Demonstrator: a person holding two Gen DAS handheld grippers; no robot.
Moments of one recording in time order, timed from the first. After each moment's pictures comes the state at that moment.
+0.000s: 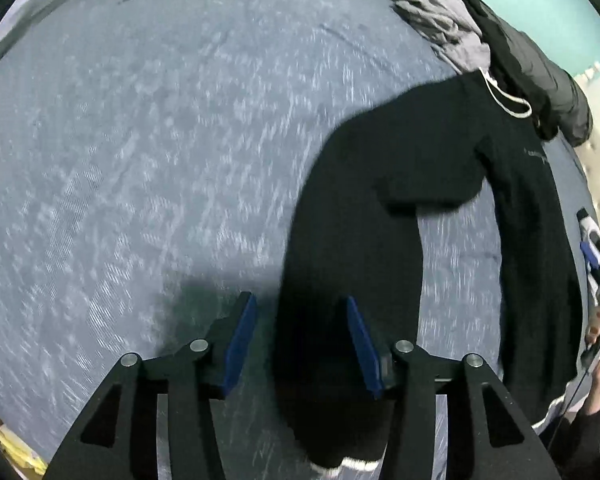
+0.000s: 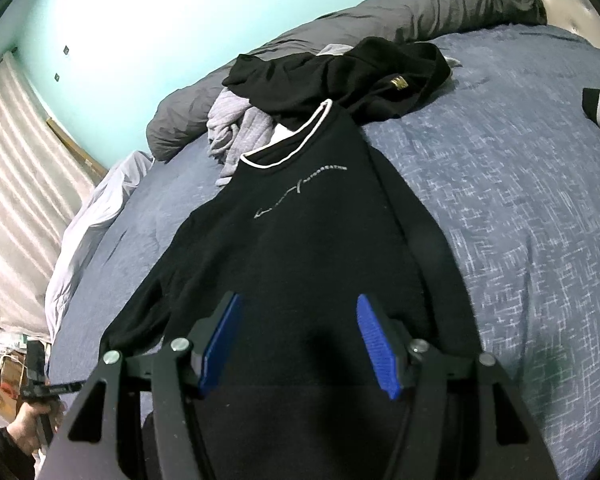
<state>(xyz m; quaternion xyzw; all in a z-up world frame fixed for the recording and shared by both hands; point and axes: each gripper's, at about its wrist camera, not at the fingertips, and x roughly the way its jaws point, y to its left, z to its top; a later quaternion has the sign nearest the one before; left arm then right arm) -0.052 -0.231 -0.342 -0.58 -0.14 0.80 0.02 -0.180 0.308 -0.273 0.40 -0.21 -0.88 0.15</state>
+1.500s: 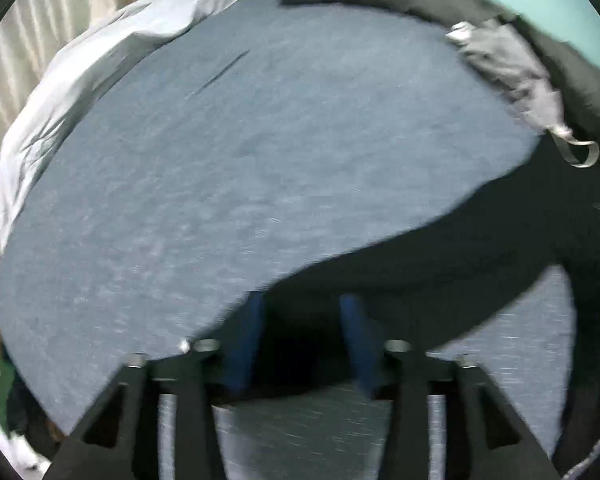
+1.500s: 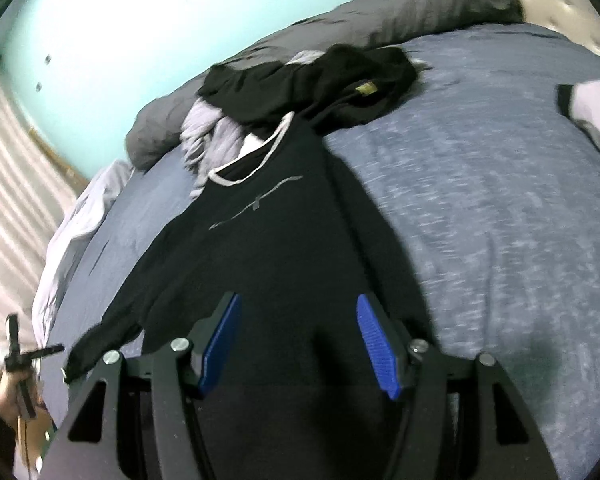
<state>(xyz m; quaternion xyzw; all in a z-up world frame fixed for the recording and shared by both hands) -0.117 -0.293 -0.268 -0.52 -0.04 0.85 -0.08 -0.179 0.344 -0.272 0.40 -0.22 -0.88 0.10</state>
